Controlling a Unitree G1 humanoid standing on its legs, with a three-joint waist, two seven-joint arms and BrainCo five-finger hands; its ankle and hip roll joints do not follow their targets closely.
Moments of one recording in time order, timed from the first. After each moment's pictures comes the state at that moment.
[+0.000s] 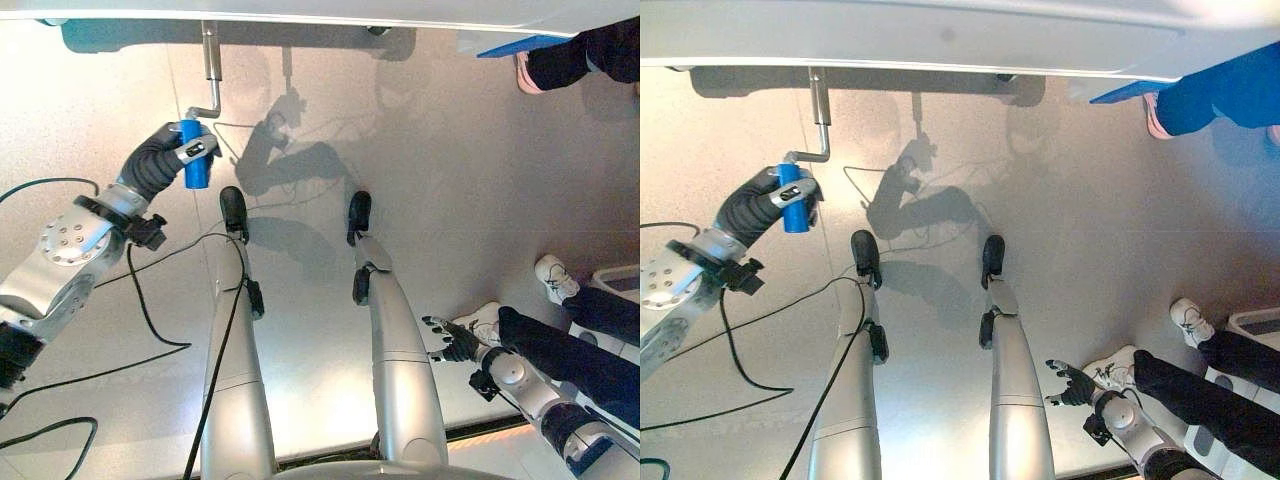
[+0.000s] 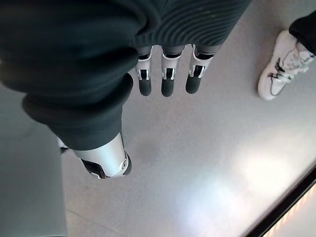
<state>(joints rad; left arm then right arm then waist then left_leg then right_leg) -0.35 1.22 -0.24 -0.05 -0.83 -0.24 -0.08 -0.22 -0.60 0.52 0.82 0.04 -0.22 0.17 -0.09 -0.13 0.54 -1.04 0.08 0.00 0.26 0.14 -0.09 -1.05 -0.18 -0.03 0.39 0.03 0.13</state>
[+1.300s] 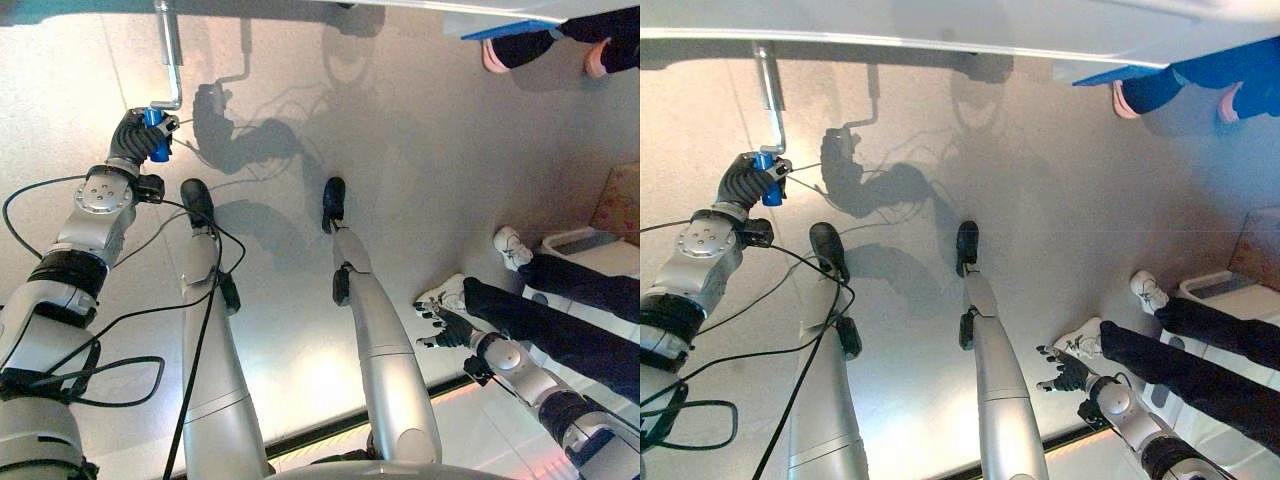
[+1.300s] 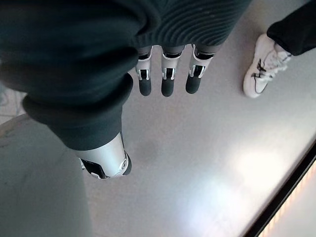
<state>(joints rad) -0.95 0.88 -0.50 0.86 -0.63 -0.23 0.04 -0.25 -0.61 0.53 0.74 0.08 -0.21 0.19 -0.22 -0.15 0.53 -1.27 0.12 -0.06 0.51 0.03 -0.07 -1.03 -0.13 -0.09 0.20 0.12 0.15</state>
